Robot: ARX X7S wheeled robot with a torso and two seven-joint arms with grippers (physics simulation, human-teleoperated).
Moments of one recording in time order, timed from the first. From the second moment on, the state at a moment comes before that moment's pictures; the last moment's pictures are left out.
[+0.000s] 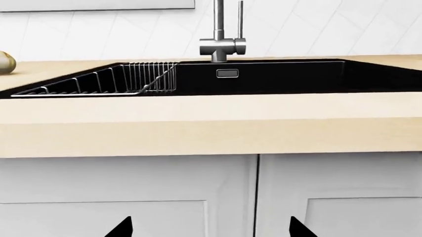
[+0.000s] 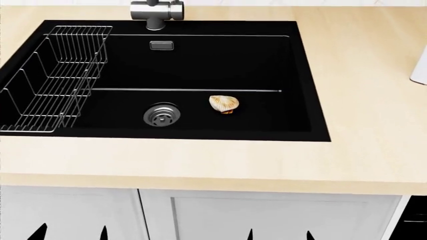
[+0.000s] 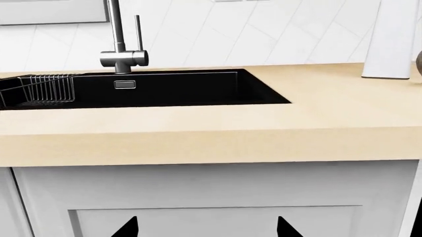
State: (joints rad) left arm -0.01 -0.11 0.13 -0.01 -0.09 0.03 -0.13; right arm -0.01 0.11 -0.12 -0.02 0.13 -0.06 0.11
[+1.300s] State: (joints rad) left arm -0.06 -0.25 0.15 0.47 -0.25 -0.42 -0.17; right arm 0.08 0.23 -0.14 -0.49 0.24 0.35 0.23
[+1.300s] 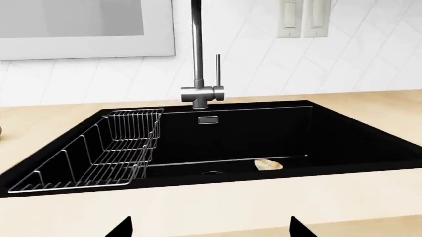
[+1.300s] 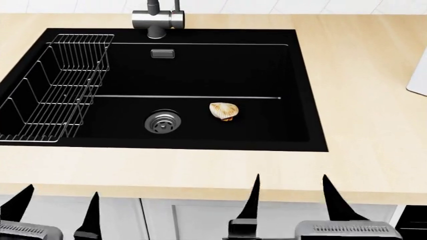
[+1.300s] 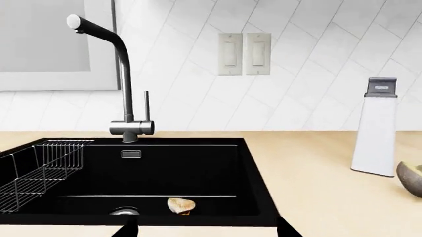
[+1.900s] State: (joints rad) left arm -0.98 -0.21 0.29 -0.41 -0.19 -0.44 -0.04; right arm 1.17 0.17 -0.33 0.72 0.18 0.31 -0.05
